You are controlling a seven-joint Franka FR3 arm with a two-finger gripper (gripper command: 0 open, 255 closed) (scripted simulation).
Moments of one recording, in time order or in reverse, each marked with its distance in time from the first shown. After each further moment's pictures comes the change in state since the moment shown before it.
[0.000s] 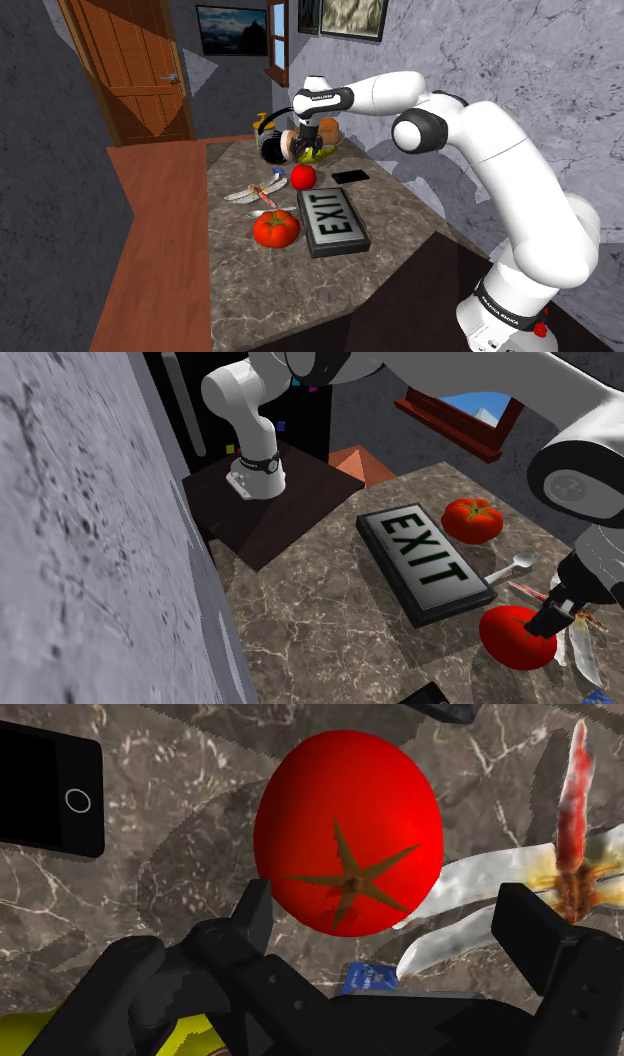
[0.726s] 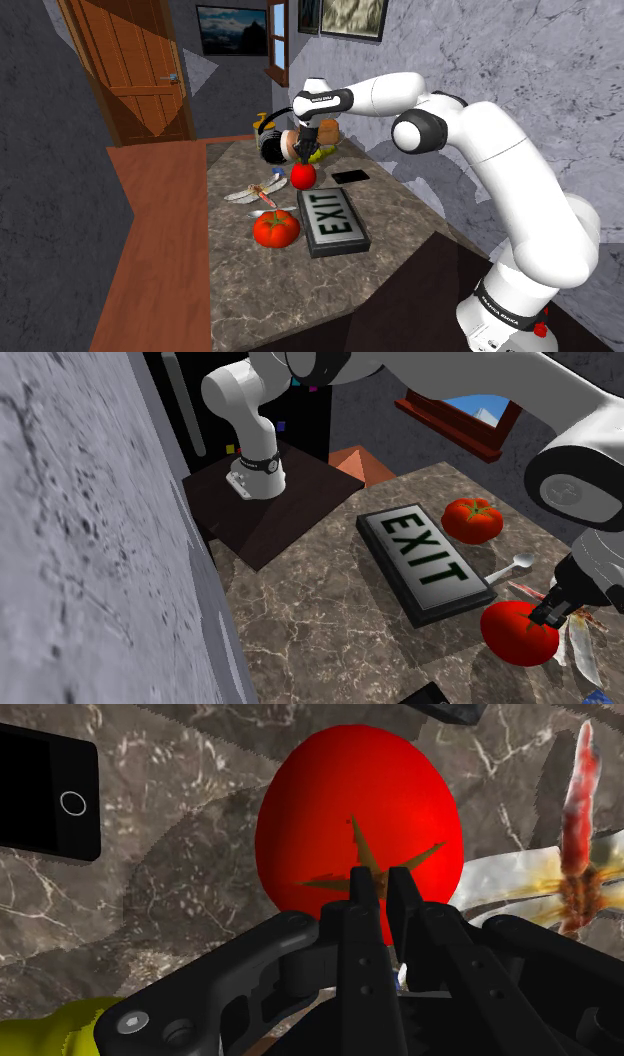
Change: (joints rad) arm 0.001 0.003 0.001 -0.011 0.001 0.013 -0.002
